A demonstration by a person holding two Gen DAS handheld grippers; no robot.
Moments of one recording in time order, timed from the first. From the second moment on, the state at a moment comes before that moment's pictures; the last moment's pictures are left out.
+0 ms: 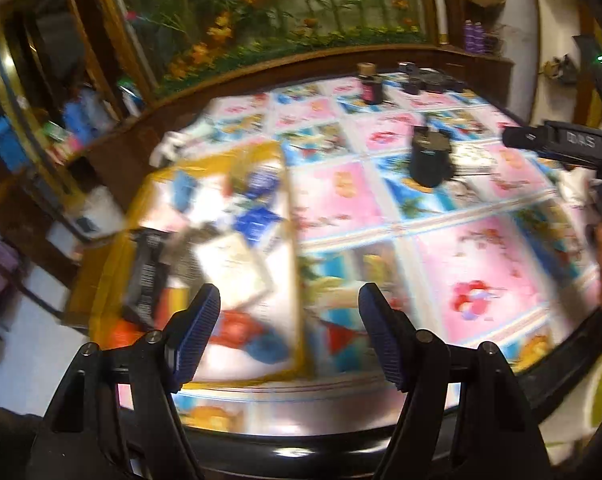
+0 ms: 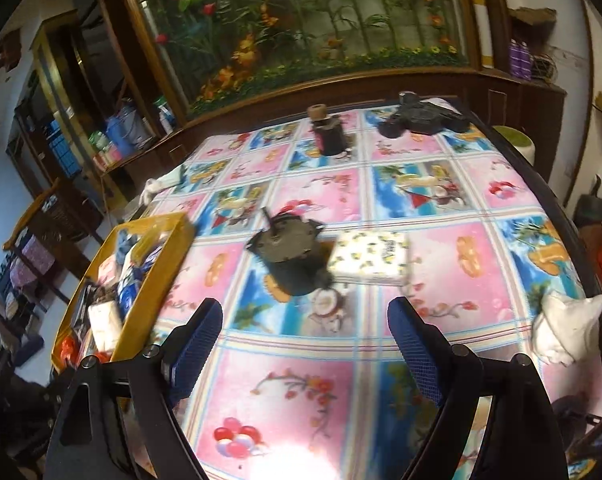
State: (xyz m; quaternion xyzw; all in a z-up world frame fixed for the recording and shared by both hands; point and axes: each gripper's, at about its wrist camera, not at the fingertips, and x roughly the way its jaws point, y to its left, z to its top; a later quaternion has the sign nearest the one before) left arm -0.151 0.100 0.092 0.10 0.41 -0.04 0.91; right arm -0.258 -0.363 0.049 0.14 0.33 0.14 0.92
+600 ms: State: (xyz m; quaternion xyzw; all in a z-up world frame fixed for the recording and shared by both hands) left arm -0.128 0.061 0.035 -0.02 0.50 -0.17 0.85; right arm -0.152 -0.403 0.033 0.17 0.38 0.02 0.91
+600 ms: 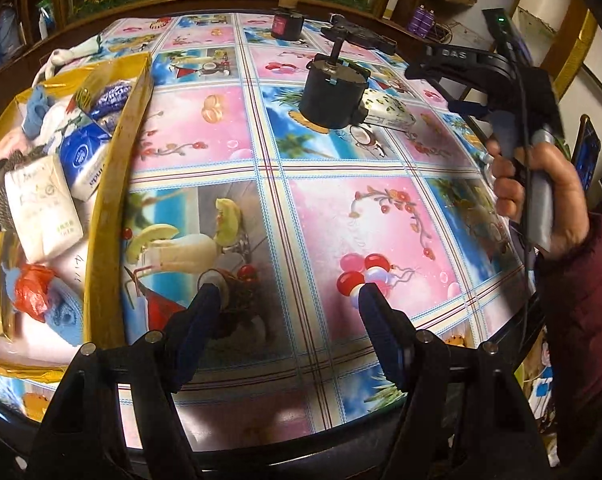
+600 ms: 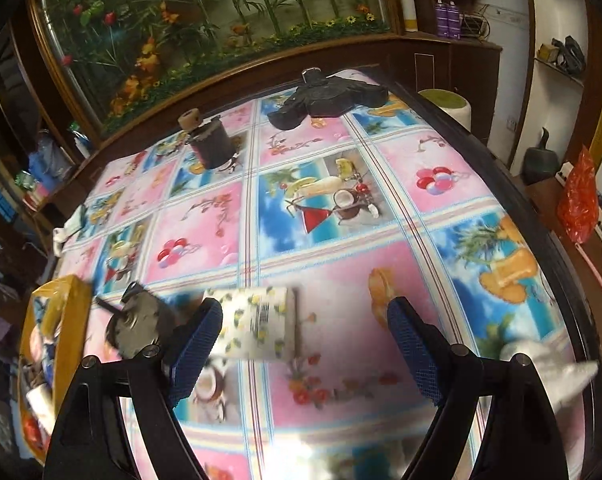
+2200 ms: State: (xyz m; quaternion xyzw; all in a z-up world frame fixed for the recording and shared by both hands) left arm -0.135 0.094 0.037 -0.10 0.49 -0.20 0.84; right arm -0.133 -0.403 -0.027 0.03 0.47 -0.24 0.85
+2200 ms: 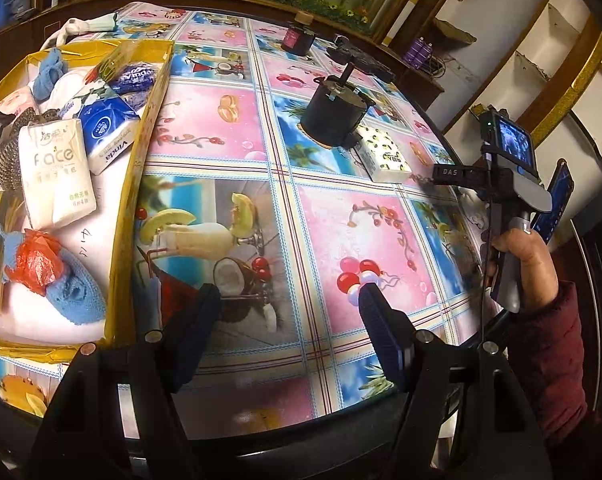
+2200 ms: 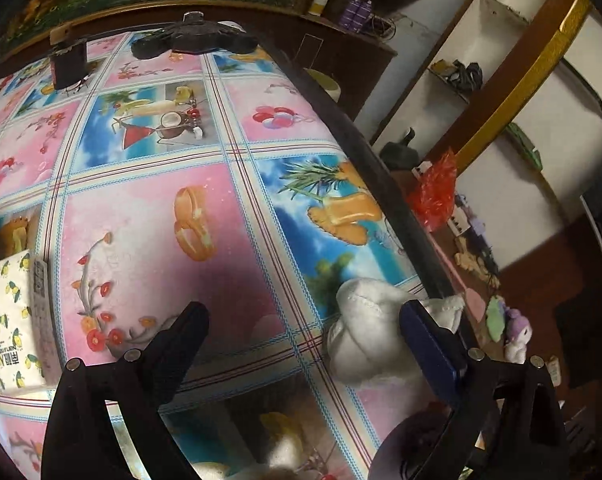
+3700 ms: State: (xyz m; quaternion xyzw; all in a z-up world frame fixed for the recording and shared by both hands) left arm -0.104 0.061 0.050 0.00 0.47 -0.18 0.86; right arm -0.217 -0.383 0.022 0.15 0.40 0.16 0.89
